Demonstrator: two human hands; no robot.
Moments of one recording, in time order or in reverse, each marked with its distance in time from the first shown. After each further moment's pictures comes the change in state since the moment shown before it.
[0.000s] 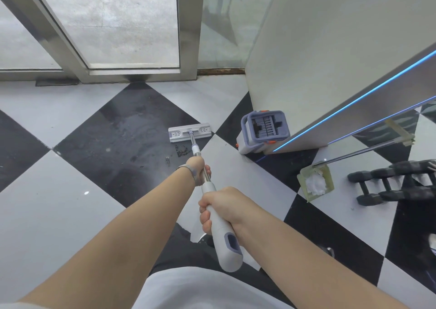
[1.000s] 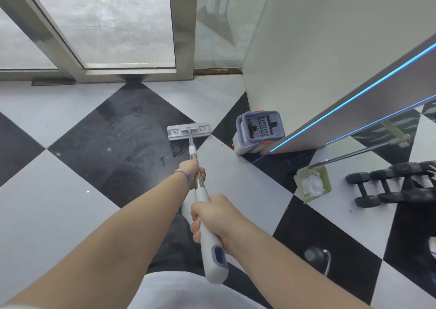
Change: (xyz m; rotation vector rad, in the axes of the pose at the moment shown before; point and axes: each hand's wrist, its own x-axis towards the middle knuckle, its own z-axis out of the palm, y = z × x) left_hand 0.024 -0.016 0.029 -0.081 0.116 0.056; right_hand 0.009 0.009 -0.036 -0.211 0.035 -0.046
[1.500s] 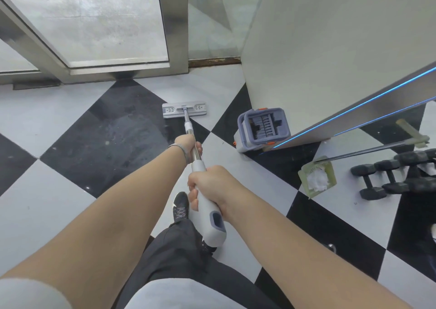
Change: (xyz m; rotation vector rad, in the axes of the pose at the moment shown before) left_hand 0.062 0.136 0.019 0.025 -0.009 0.030; right_hand 0.075 -0.129 0.007 0.037 0.000 -0.073
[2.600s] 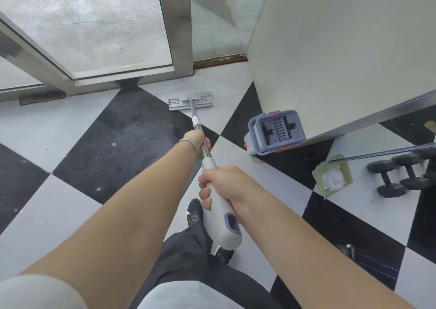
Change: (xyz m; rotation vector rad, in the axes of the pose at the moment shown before) left_hand 0.038 0.080 0.007 0.089 -0.008 -0.029; right_hand 0.032 -0.073 0.016 0.299 -0.031 0.042
